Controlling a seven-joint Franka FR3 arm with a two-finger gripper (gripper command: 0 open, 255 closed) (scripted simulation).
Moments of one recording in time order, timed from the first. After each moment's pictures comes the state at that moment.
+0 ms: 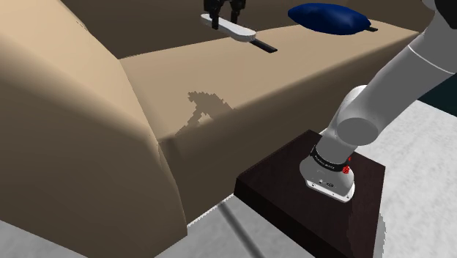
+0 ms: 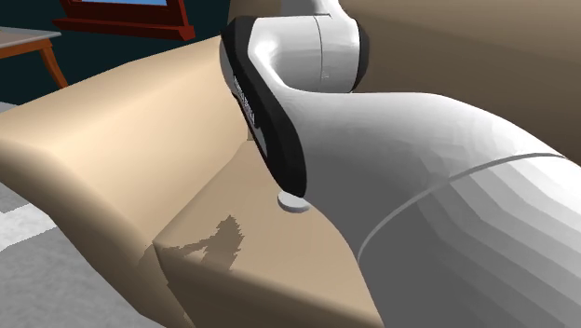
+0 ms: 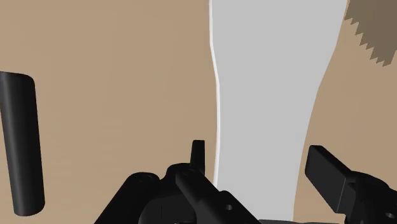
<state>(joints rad) 0.06 -0.25 0.17 -1.76 0.03 1.51 0.42</state>
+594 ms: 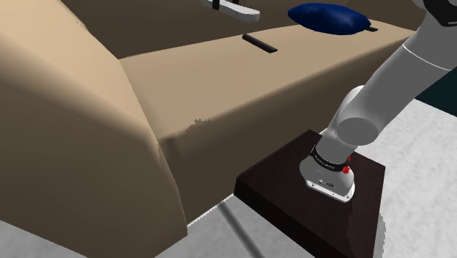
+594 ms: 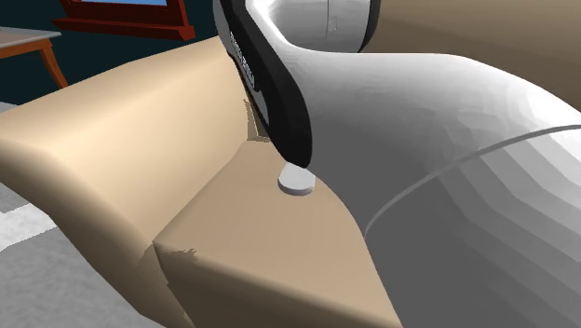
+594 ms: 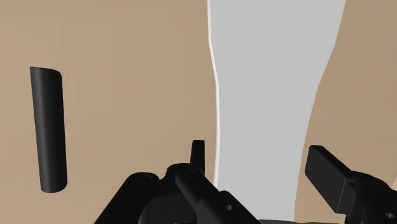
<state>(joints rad) 0.06 -0.20 0.17 -1.57 0.03 1.38 0.42</state>
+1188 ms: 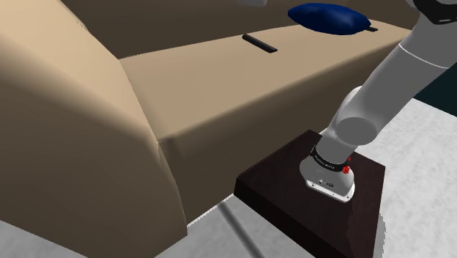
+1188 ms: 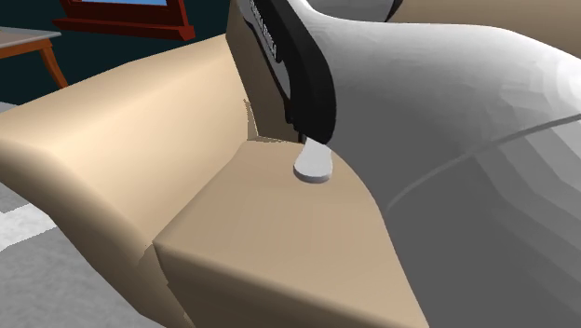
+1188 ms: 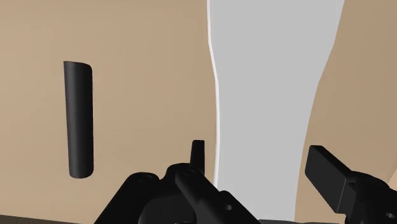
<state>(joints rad) 0.04 -0.16 0.14 -1.45 0.01 1.29 0.37</state>
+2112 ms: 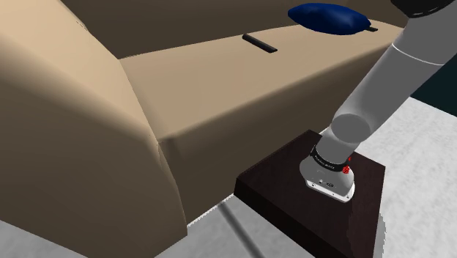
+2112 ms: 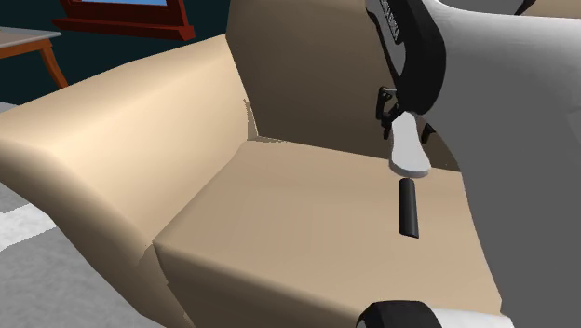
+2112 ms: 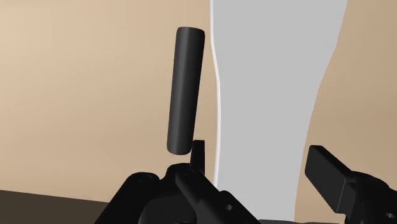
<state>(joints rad) -0.10 -0.10 -0.06 -1.37 -0.01 1.28 0.01</state>
